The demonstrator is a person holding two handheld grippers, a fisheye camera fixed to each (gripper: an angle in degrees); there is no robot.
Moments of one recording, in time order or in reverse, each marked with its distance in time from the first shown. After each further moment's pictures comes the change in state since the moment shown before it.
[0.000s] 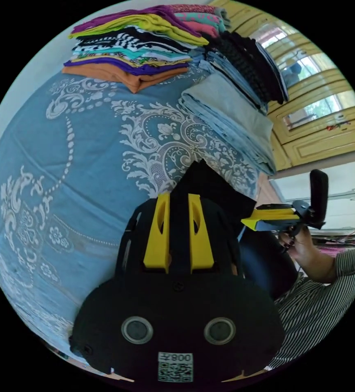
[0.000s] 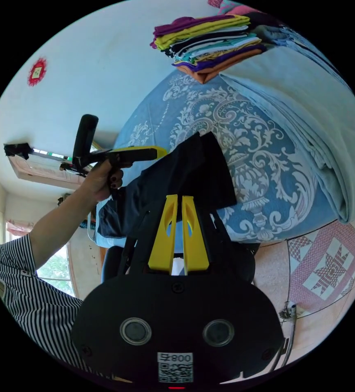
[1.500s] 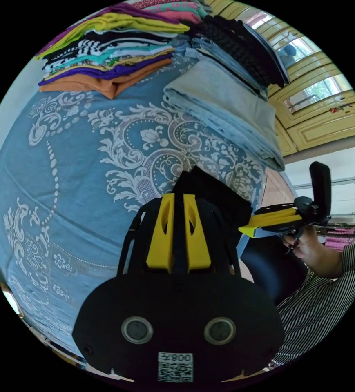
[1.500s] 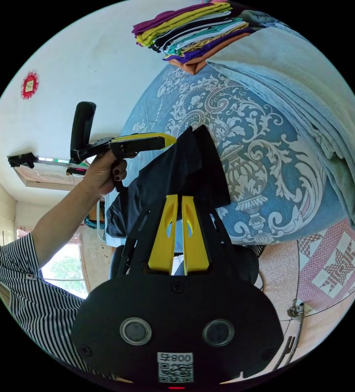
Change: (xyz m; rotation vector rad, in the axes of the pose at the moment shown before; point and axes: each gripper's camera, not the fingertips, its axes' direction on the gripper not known) left arm 0.131 -0.243 -0.197 -0.066 -0.074 0.097; right arm 0.142 0.030 0.110 -0.040 -0.084 0.052
